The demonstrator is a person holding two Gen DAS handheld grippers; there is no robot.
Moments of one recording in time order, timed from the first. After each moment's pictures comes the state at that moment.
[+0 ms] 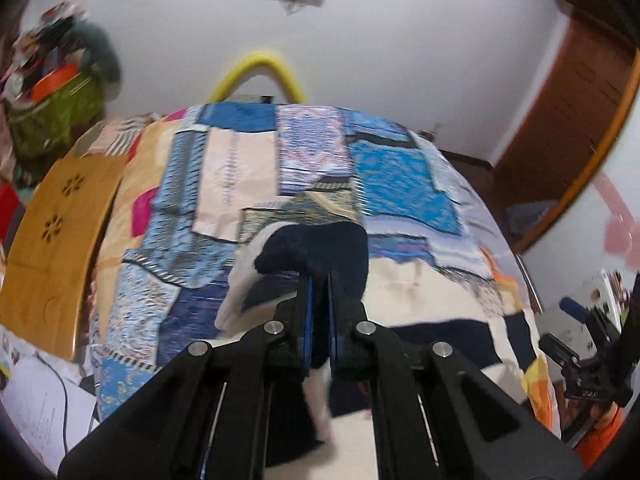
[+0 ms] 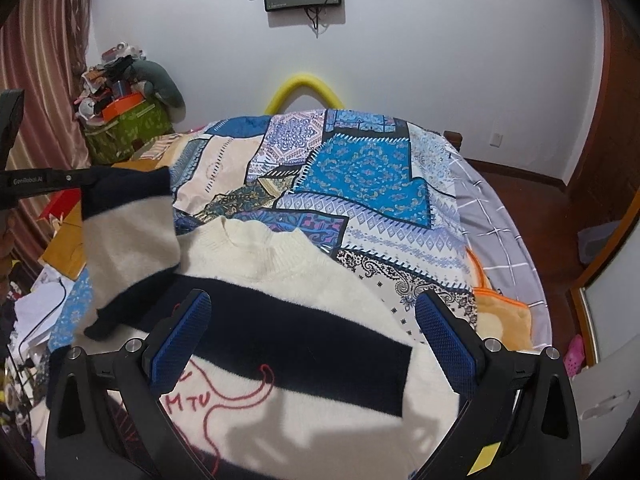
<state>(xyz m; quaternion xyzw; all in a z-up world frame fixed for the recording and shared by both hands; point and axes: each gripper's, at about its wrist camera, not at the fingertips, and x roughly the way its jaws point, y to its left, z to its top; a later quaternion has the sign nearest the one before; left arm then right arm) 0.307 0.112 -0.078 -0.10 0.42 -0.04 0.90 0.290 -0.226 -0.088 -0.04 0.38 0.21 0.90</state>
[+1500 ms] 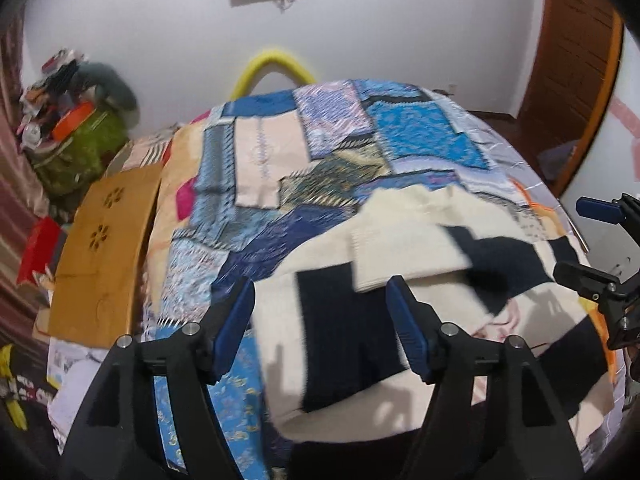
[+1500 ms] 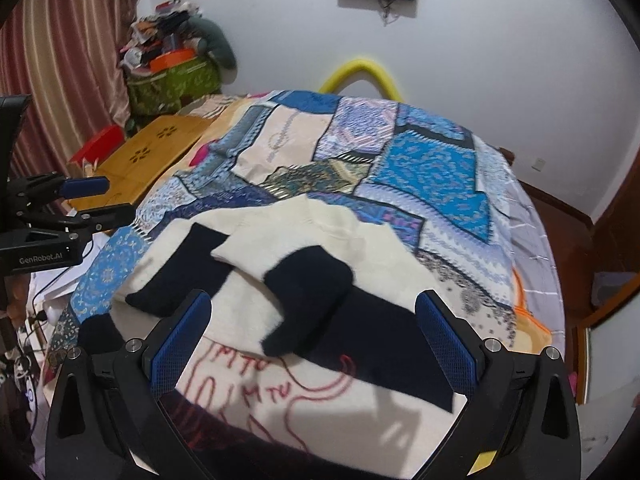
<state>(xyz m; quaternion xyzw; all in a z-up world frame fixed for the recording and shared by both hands) 0.236 0.118 -0.110 0.01 0.44 0.01 0.90 0.270 -0.134 -0.099 -0.12 0.40 0.28 0.87</state>
